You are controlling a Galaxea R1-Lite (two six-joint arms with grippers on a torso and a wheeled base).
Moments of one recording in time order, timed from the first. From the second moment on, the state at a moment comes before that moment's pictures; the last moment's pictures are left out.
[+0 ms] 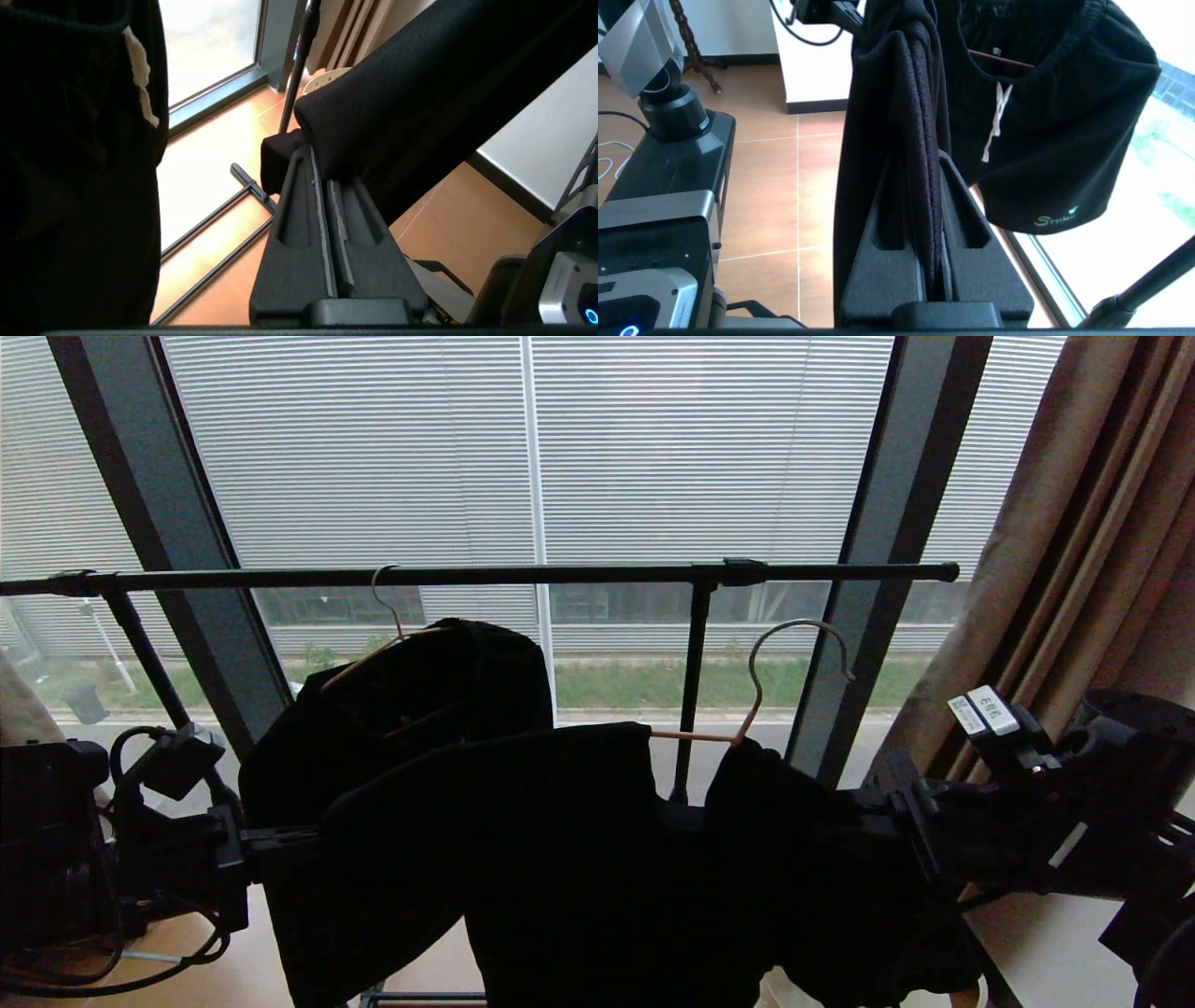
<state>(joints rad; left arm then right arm) 0.19 1.64 -0.43 -0.59 -0.99 0.32 0.29 1.73 -0.42 -1.20 1.03 -0.05</state>
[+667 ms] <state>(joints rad) 0.22 1.64 -0.41 -0.59 -1.00 0.32 0.28 1.74 -0.41 -1.24 1.03 -0.04</state>
